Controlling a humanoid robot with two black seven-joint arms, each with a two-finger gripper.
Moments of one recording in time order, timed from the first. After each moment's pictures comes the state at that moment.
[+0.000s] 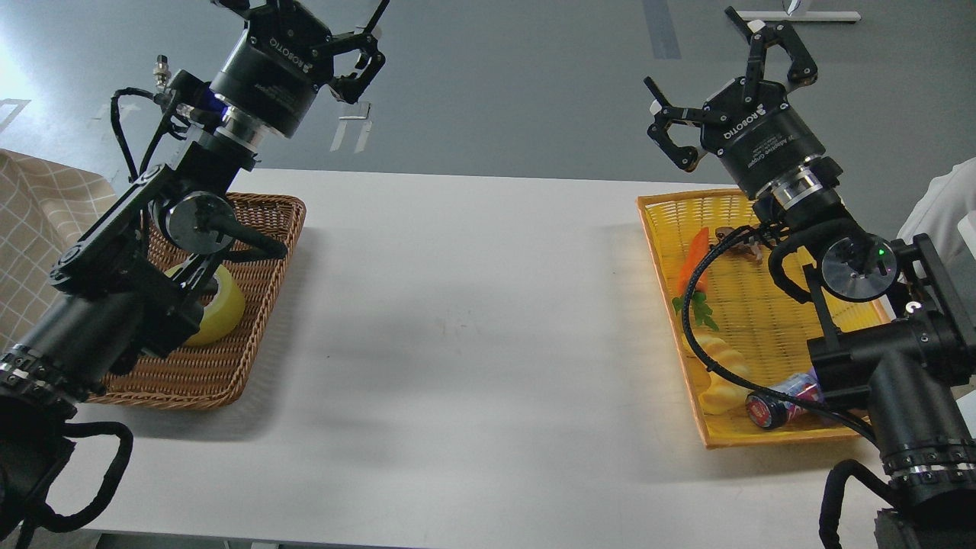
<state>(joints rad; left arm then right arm) -0.73 0.34 -1.04 -1.04 0.34 -0.49 -0.38 0.61 -0.01 1.52 1.02 -0.32 0.49 -0.26</state>
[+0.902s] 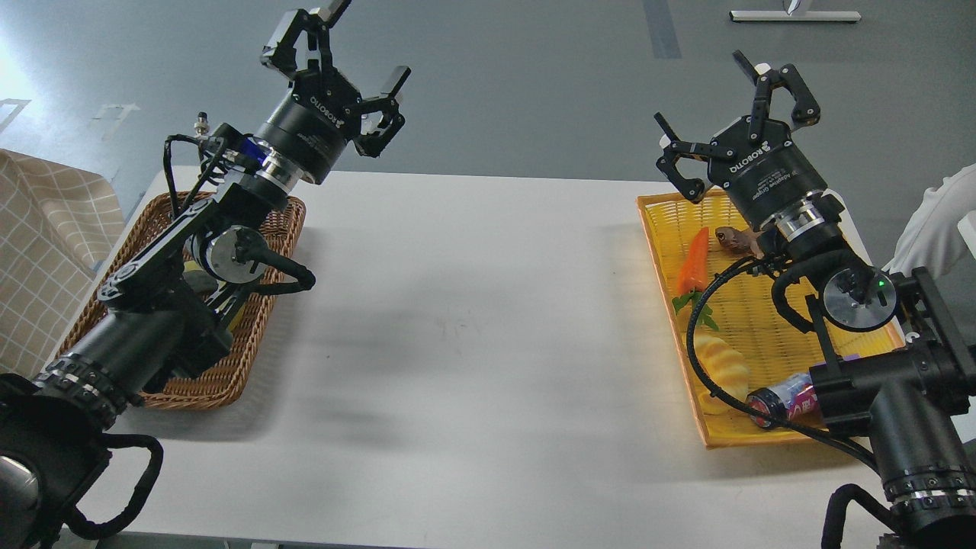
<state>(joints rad) -0.73 0.26 -0.93 -0.85 0.35 -0.49 -0.38 0.55 -0.01 1.54 1.01 -0.31 0.49 -0.25</state>
